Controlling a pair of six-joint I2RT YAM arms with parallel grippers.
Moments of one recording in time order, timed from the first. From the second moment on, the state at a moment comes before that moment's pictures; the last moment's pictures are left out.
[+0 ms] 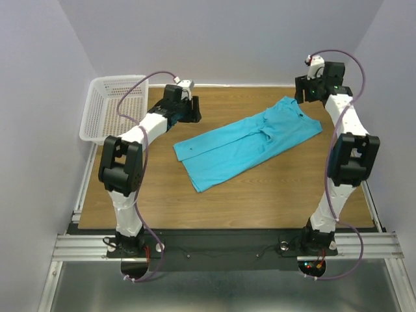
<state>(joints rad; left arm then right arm) -0.33 1.90 1.45 -0.15 0.17 -0.23 -0.12 2.03 1.86 -0.45 -0.23 -0.30</state>
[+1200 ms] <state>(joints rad) -0.42 2.20 1.66 -0.37 0.15 0.00 -0.29 1.59 1.13 -0.44 -0.56 -0.11</state>
